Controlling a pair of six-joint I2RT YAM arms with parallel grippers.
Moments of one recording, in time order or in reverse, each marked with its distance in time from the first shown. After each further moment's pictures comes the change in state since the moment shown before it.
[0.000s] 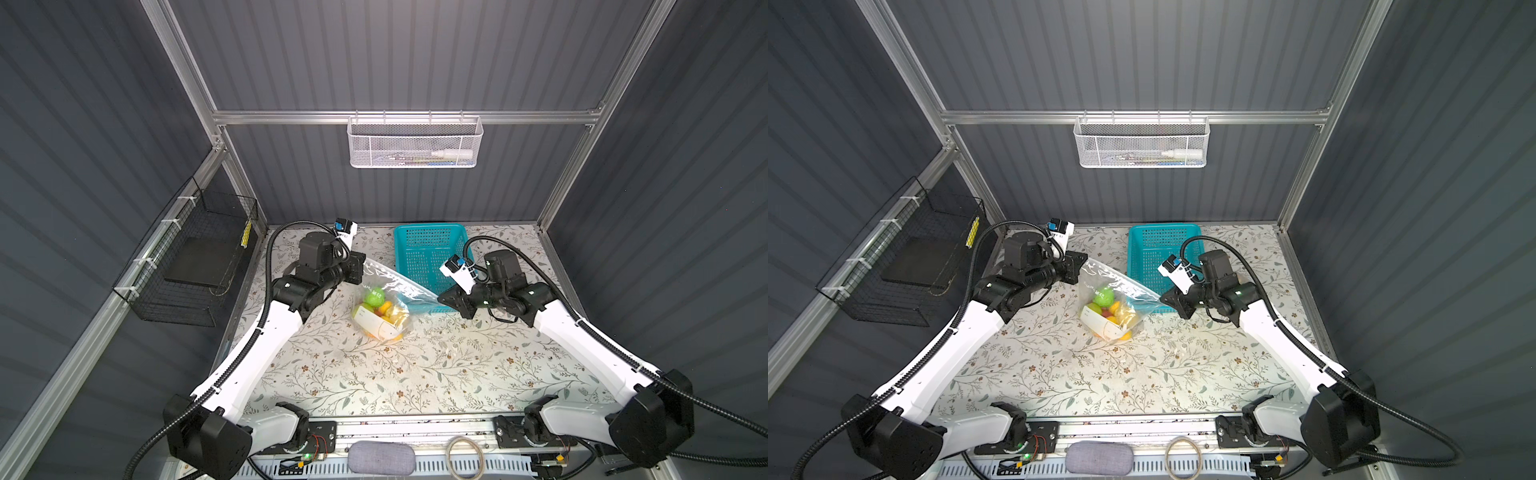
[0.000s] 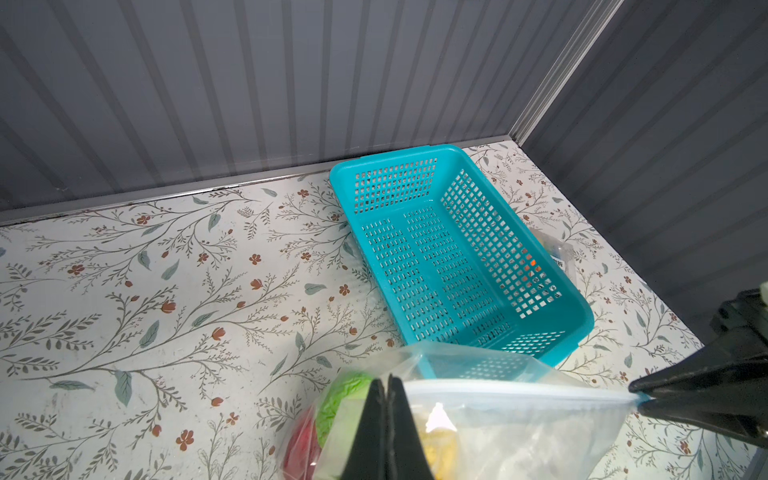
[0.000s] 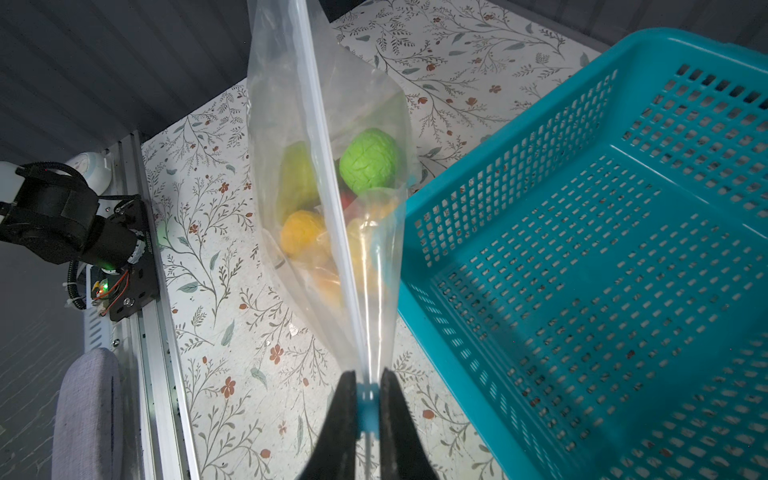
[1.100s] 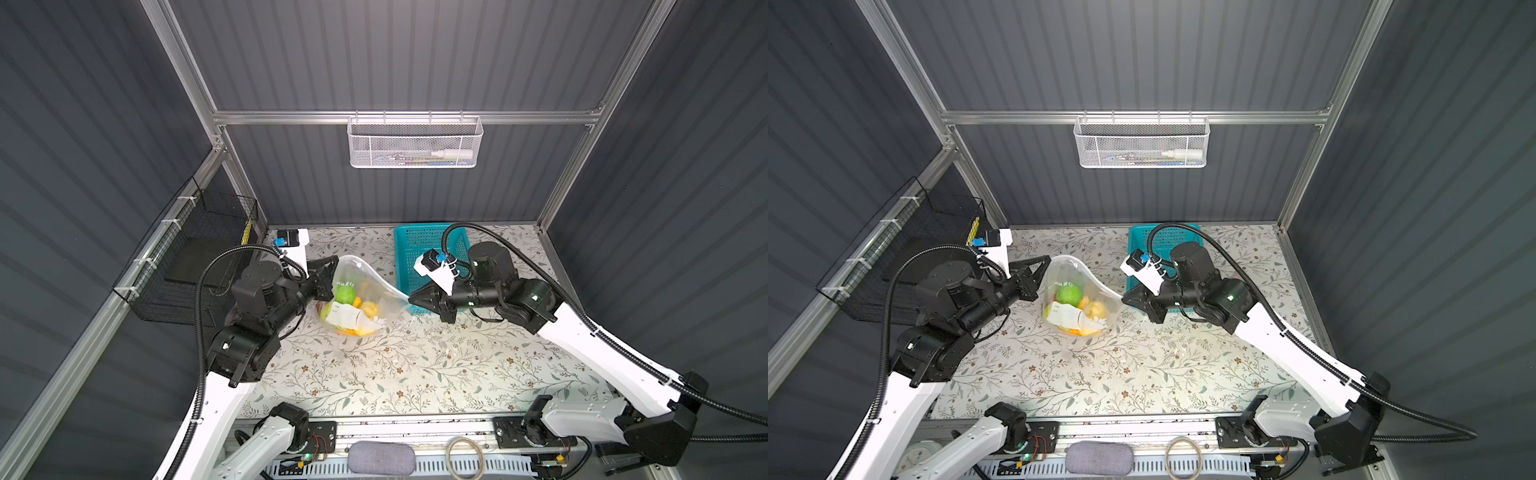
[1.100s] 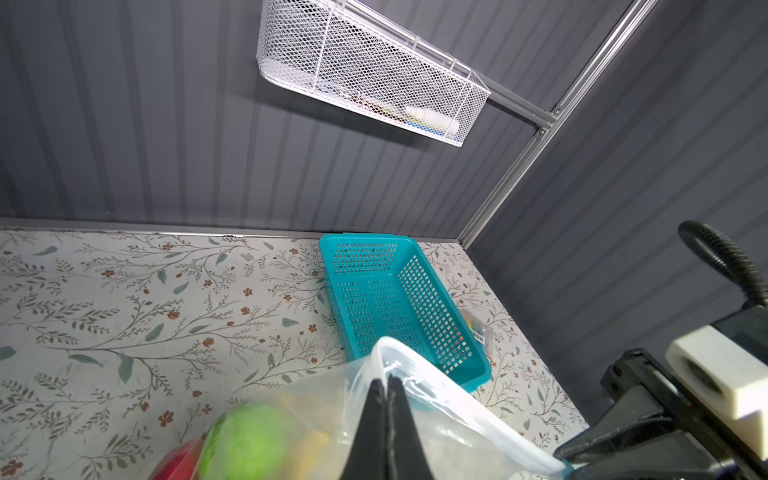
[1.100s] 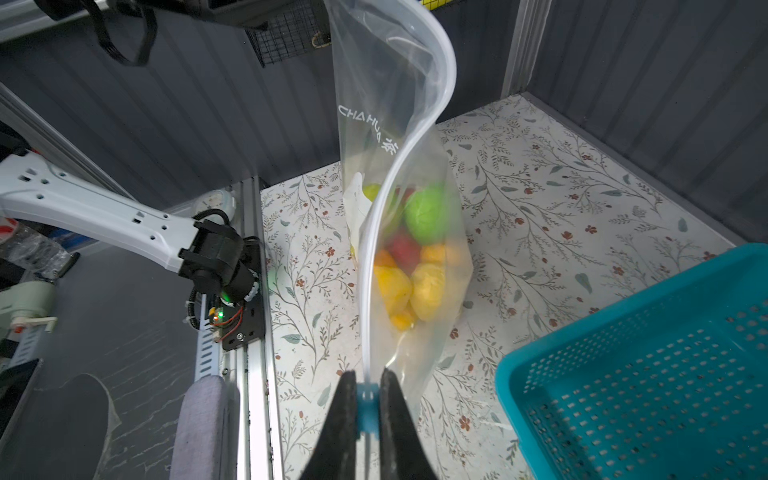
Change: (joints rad) left arm 0.003 -0.431 -0.046 -0.098 -0.035 -0.252; right arm 0.327 -0.034 0.232 -0.002 0.037 0.163
